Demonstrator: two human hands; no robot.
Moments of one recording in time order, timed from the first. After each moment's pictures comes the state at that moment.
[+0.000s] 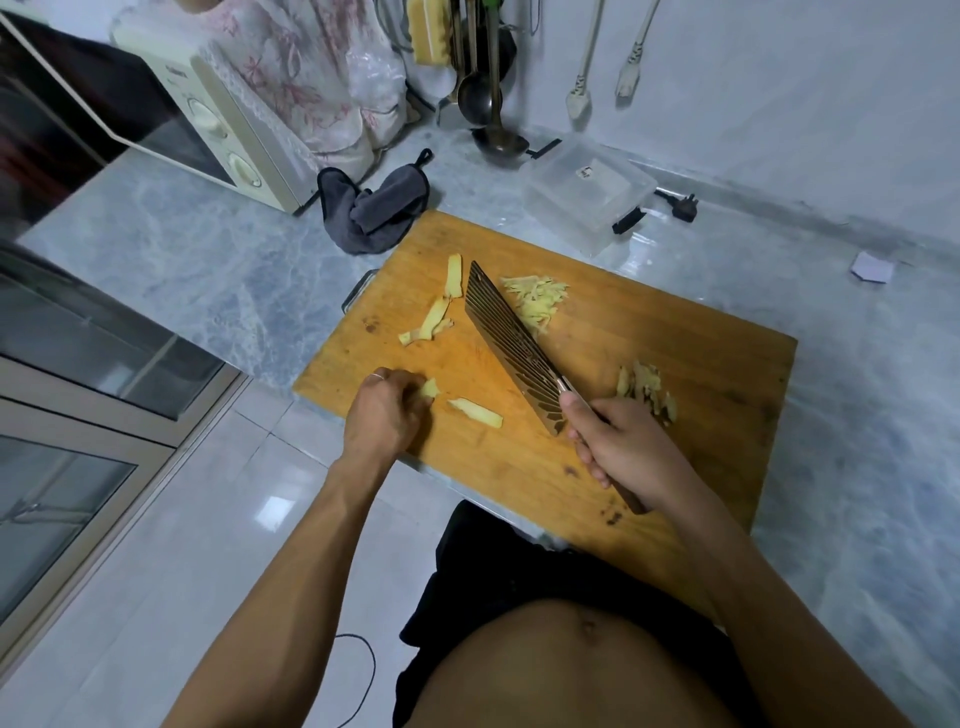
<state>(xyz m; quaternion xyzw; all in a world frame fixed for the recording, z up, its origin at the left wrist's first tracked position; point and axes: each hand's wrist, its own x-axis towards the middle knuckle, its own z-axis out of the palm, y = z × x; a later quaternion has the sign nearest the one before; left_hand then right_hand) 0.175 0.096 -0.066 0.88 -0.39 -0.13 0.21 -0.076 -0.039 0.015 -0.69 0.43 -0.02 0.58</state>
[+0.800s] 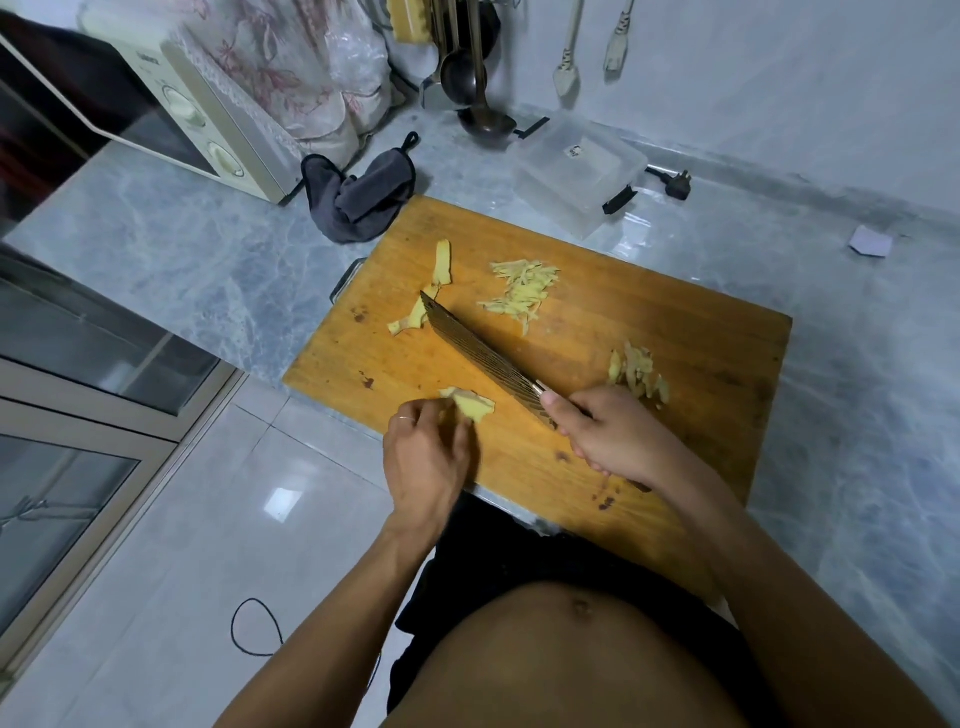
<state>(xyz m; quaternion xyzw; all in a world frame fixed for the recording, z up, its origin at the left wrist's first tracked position) 0.077 0.106 -0.074 0.90 -0.33 -0.06 0.26 -0.078 -0.049 0.010 -0.77 0.37 0.06 0.52</state>
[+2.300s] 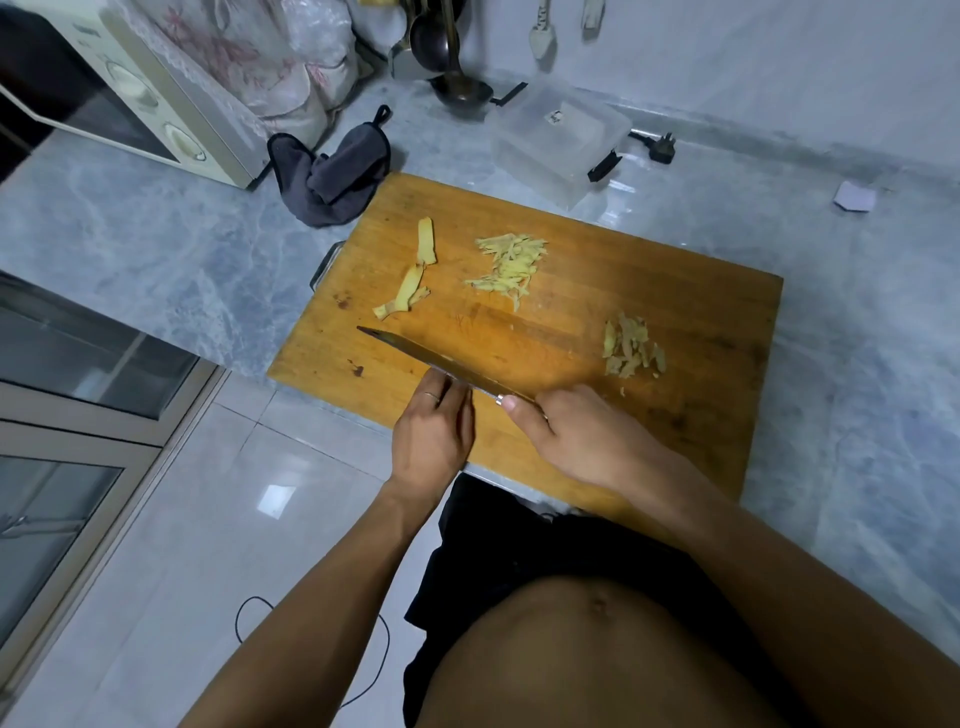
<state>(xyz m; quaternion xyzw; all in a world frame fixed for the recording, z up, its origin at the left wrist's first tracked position) 0.090 0.096 -0.084 0.81 -0.52 0.01 0.25 -0.064 -0.011 0.010 -0.88 0.32 0.06 0.35</state>
